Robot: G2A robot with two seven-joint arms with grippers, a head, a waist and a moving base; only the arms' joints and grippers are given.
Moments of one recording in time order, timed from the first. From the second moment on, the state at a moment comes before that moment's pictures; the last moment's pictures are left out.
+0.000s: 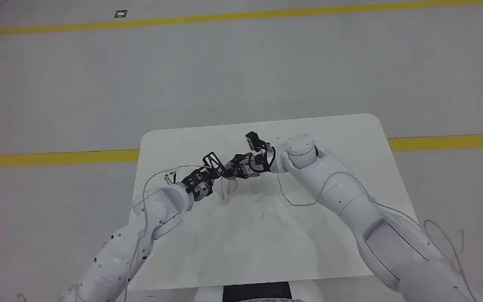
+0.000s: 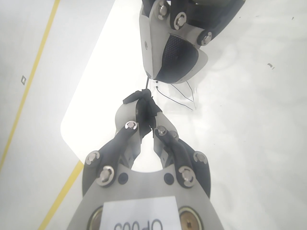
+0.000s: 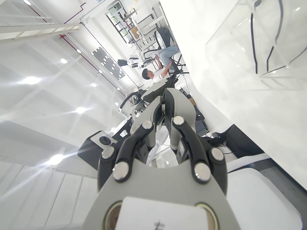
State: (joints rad) left arm 1.40 -1.00 -1.08 -1.88 1.43 -0.34 -0.71; right arm -0.74 -1.44 0.71 -0.79 0.54 0.28 1.02
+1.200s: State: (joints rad) left arm 1.40 -1.00 -1.09 -1.87 1.43 -0.34 -0.70; right arm -0.76 -1.45 0.74 -0.79 0.51 0.28 1.02
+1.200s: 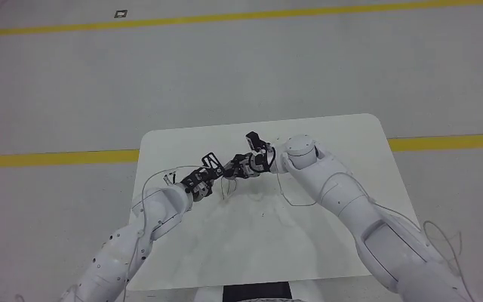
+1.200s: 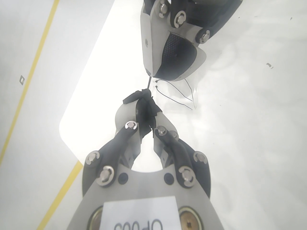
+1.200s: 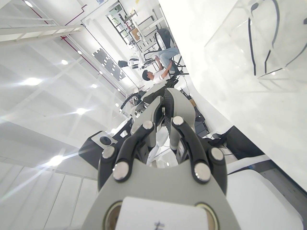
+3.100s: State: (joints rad) left arm 1.32 -0.89 -1.21 -1.60 0.10 -0.34 -0.78; right arm -0.93 -1.34 0.96 -0.94 0.38 -0.27 1.09
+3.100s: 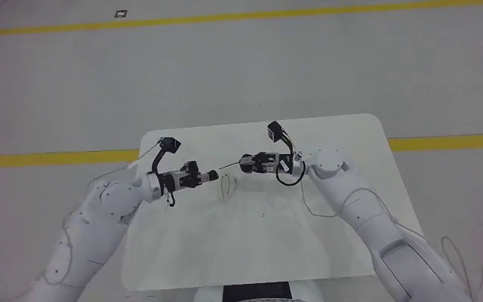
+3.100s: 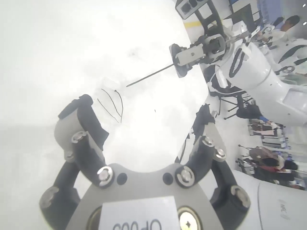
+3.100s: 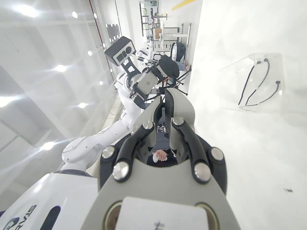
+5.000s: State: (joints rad) left arm 1.15 -1.08 -1.17 -1.07 -0.76 -0.33 -1.39; right arm -0.93 -1.44 0.92 -0.82 0.71 -0.31 1.35
